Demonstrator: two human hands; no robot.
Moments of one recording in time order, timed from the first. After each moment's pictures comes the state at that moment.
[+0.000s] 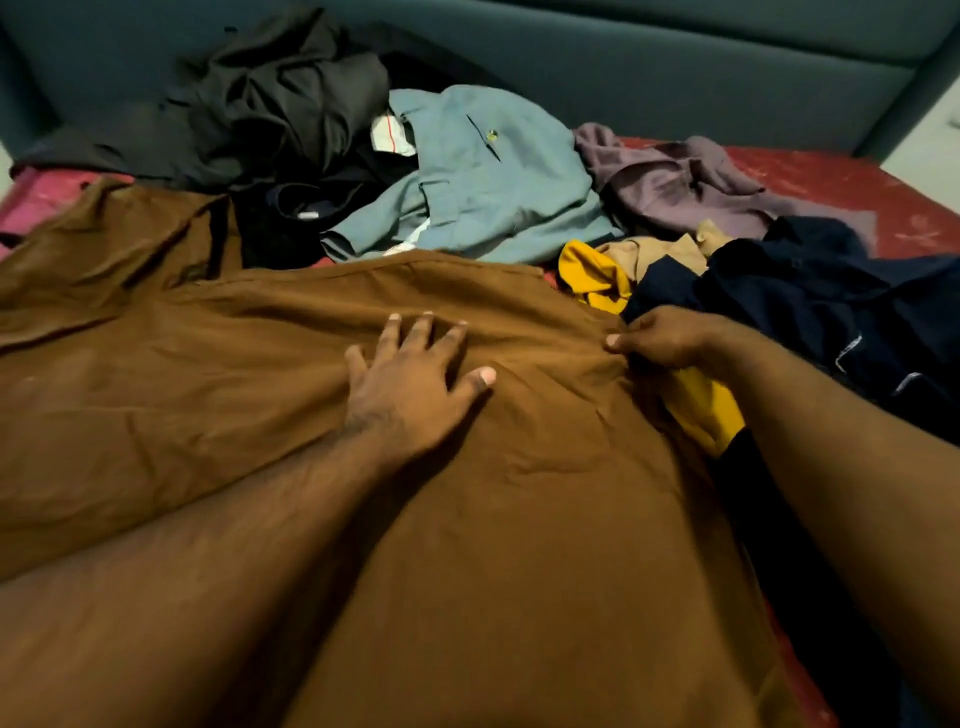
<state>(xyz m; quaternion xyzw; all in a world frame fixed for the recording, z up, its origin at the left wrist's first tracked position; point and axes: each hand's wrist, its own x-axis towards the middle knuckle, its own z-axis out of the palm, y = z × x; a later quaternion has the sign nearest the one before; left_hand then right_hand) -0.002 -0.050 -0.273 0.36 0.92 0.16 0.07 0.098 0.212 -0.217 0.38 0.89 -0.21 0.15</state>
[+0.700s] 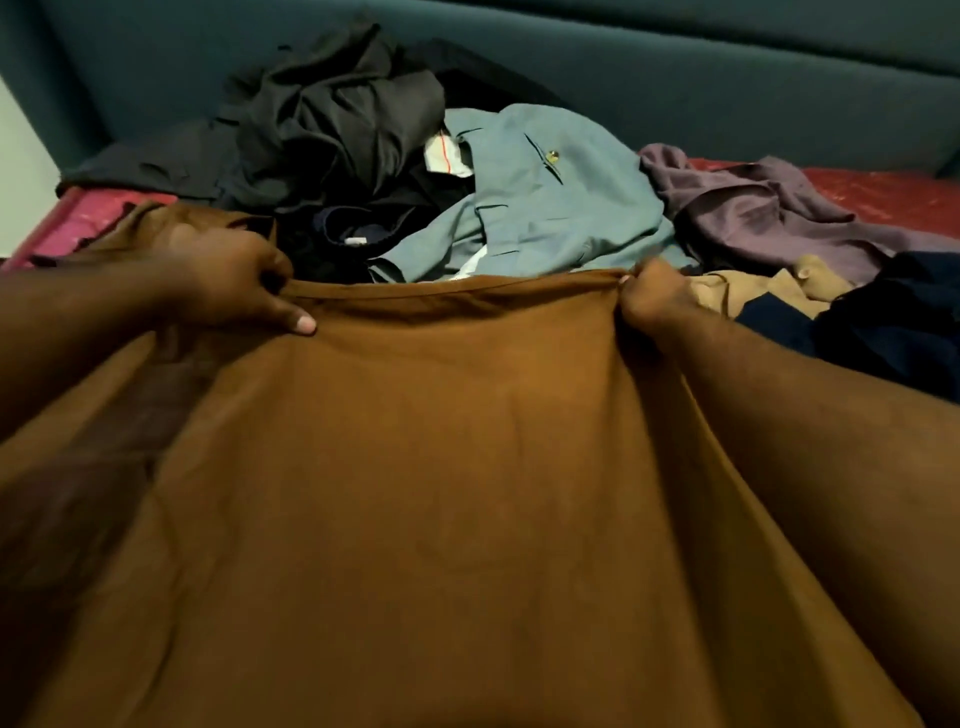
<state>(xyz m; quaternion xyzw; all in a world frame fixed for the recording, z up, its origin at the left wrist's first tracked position) -0.215 -0.141 -0.217 0.32 0.94 0.03 0.10 -0.039 0.211 -0.243 0.40 0.89 -0.16 -0.11</state>
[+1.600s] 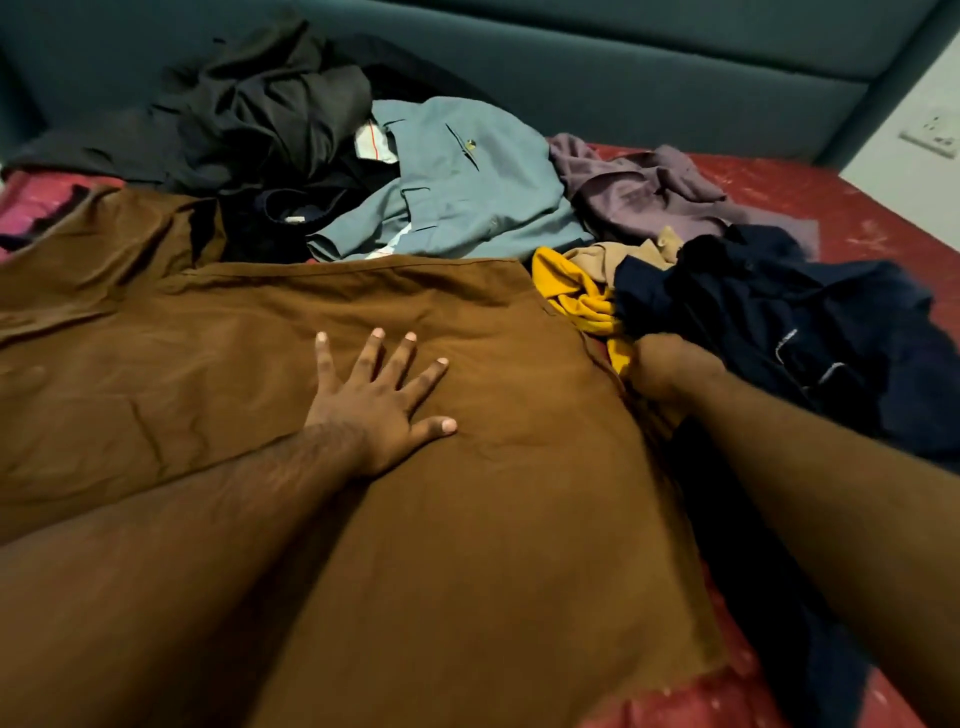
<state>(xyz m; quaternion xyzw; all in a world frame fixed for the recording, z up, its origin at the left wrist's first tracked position) -0.001 -0.075 -0.285 0.45 0.89 -0.06 0.06 0.142 0.205 -0.220 0.38 0.91 0.02 0.15</state>
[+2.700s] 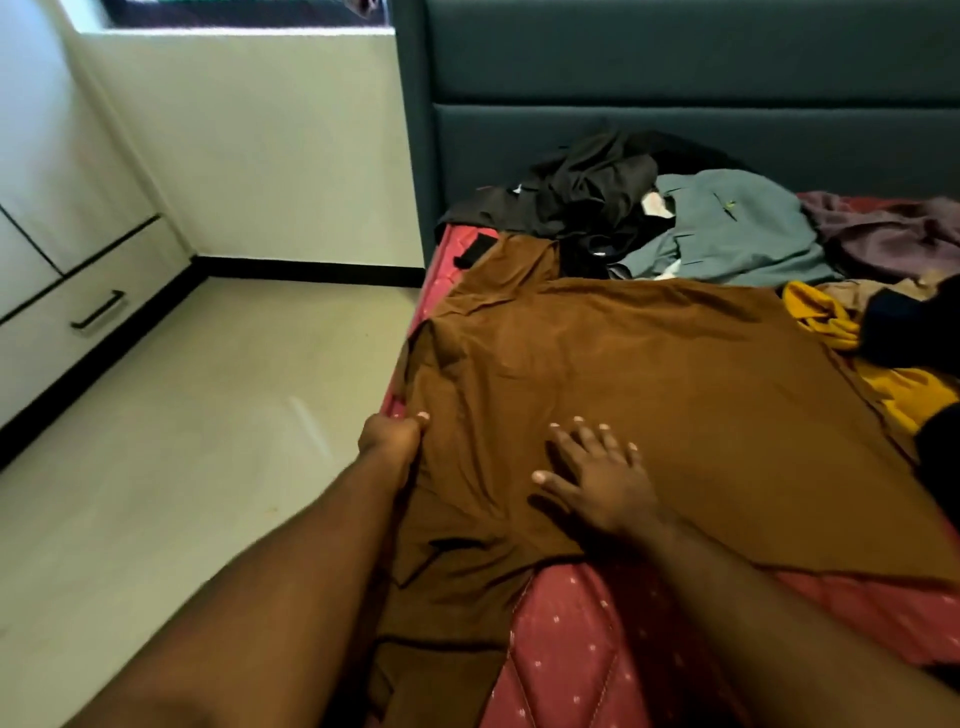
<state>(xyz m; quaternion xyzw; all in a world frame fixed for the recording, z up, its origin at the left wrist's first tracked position) 0.057 -0.441 -0.243 -0.25 0.80 0.54 0.12 0.182 -0.214 -0.249 0.09 0.98 -0.14 0.11</state>
